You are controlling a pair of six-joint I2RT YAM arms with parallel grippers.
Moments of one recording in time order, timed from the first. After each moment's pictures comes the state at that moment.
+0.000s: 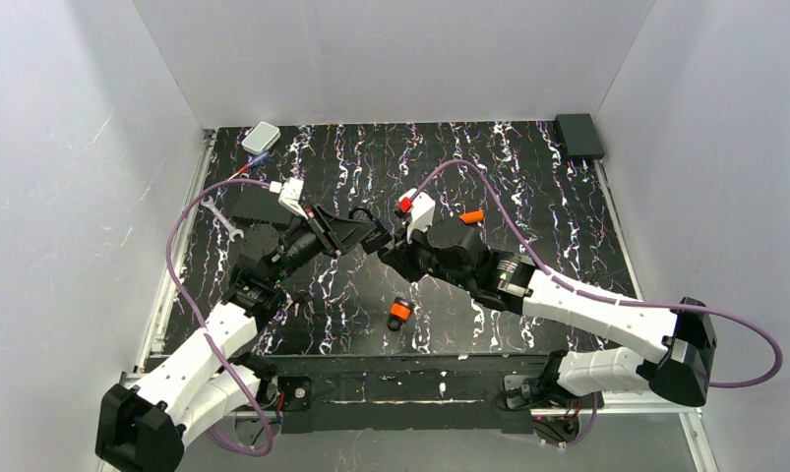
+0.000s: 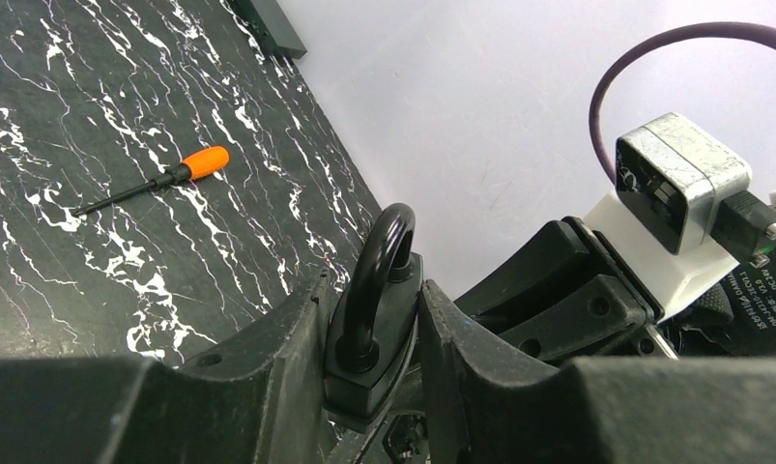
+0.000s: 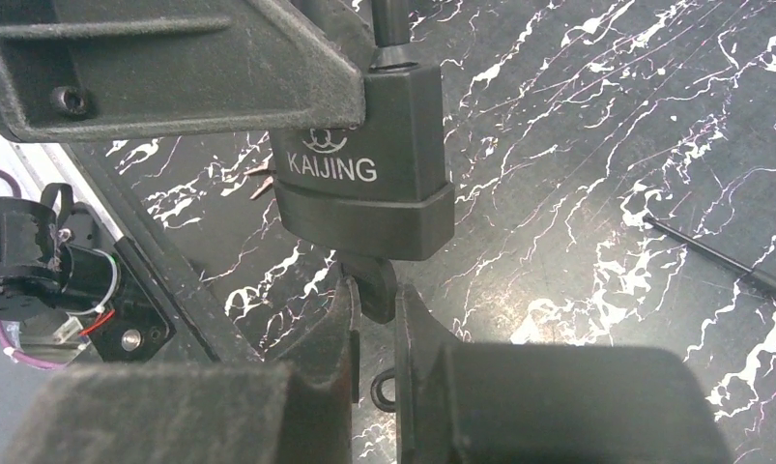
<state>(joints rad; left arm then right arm) -0.47 0.89 0.55 0.39 0.40 -0.90 1.12 1.22 1.02 -0.18 0.16 0.26</state>
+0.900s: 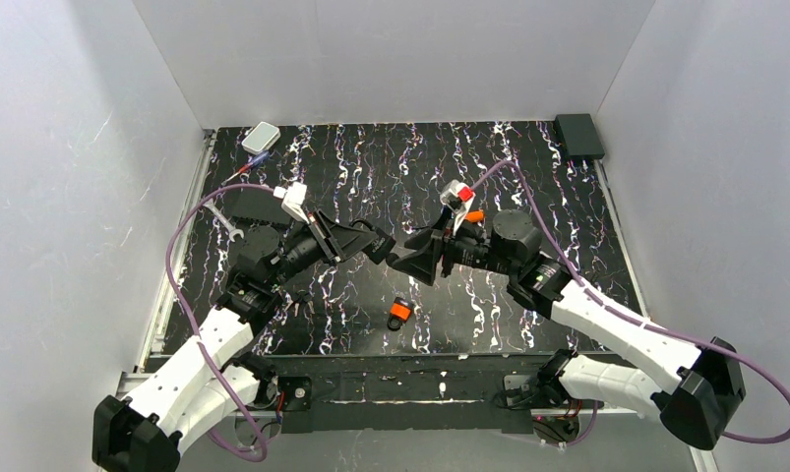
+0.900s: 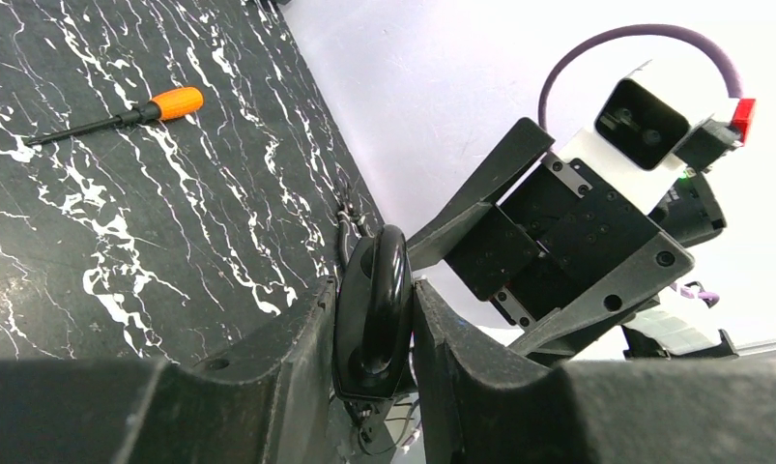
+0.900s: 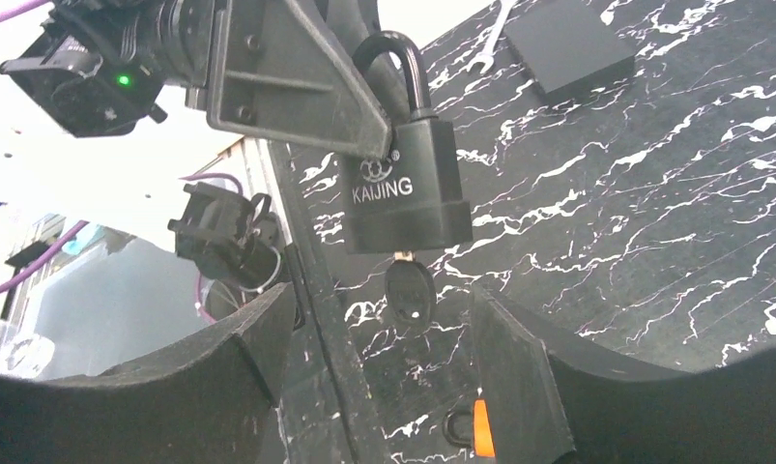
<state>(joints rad) -0.49 0.83 0.57 0.24 0.43 -0.96 0.82 1.03 0.77 0.18 -0.45 0.37</state>
